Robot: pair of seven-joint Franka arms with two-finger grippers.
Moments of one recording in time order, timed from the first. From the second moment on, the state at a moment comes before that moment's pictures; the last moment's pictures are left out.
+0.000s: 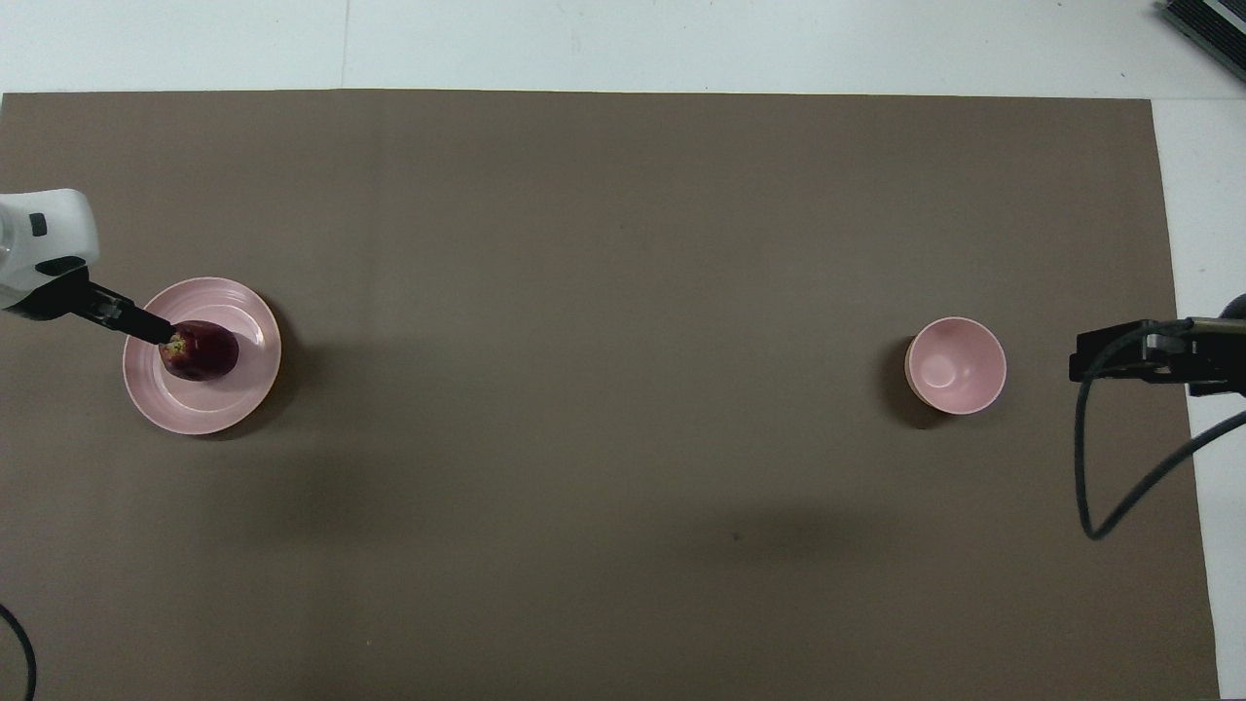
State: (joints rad) left arm 0.03 0.27 0.11 -1.76 -0.02 1.95 0.63; right arm 0.02 -0.12 -0.01 -1.68 -0.02 1.53 0.16
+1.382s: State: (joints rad) left arm 0.03 0.26 0.09 -1.88 -0.09 2.10 0.63; right arm 0.02 -0.13 -0.01 -1.69 -0.02 1.54 0.16
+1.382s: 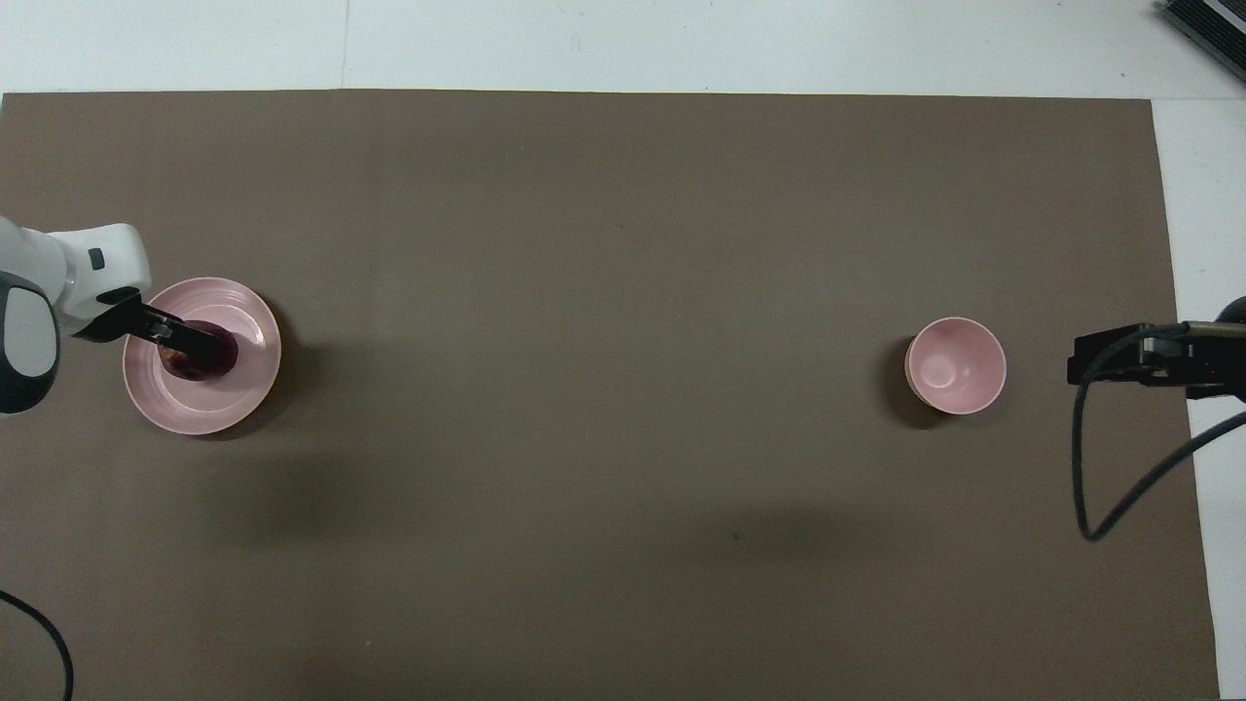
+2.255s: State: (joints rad) left arm 0.01 0.27 0.10 -2.01 -0.10 2.23 0.63; right arm 0.02 -0.13 -0.01 -1.69 0.03 1.54 0.16
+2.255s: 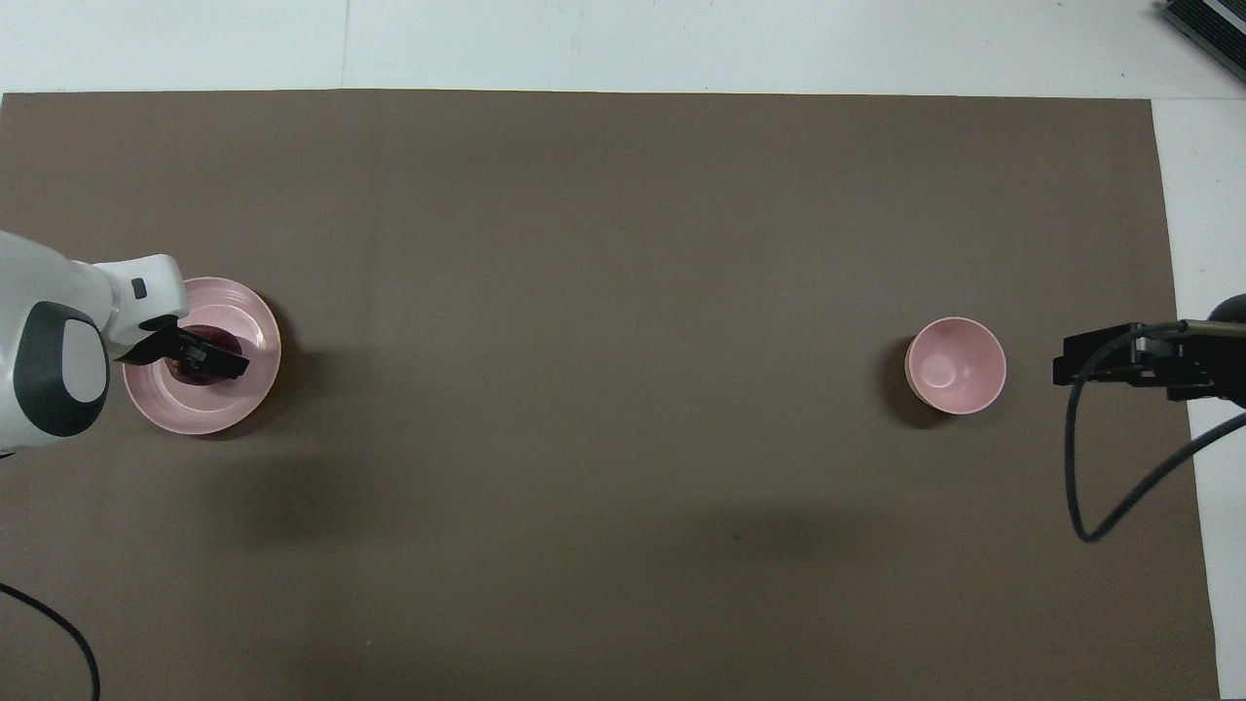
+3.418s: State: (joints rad) left arm -0.12 0.24 0.08 -1.87 -0.25 1.93 -0.02; right arm 0.03 -0.13 -0.01 -1.71 0.16 1.60 0.29
